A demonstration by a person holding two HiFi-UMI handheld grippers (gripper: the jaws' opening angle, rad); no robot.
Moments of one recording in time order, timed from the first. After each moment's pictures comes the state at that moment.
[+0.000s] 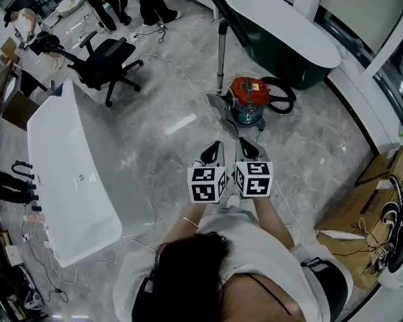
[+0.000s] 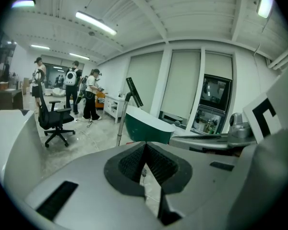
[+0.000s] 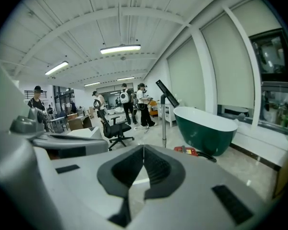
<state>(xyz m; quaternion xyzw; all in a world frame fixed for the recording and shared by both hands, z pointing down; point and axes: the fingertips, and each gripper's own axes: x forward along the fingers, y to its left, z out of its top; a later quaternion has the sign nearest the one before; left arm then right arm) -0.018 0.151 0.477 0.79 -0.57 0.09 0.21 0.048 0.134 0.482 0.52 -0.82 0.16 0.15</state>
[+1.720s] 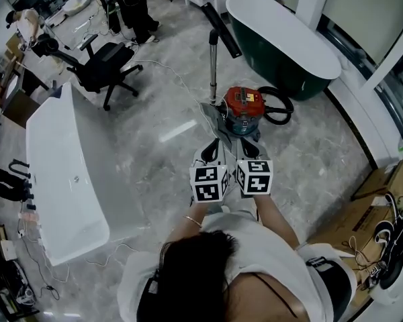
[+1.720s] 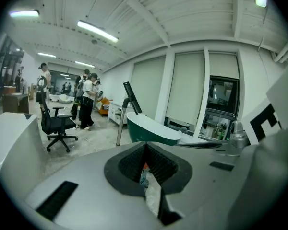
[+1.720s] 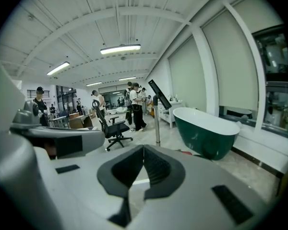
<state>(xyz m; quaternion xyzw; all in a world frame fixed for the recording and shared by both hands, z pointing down) 0.040 0.088 0.465 0.76 -0.61 0.07 0.19 0.111 0.070 0.486 0.51 -0.83 0.16 0.16</state>
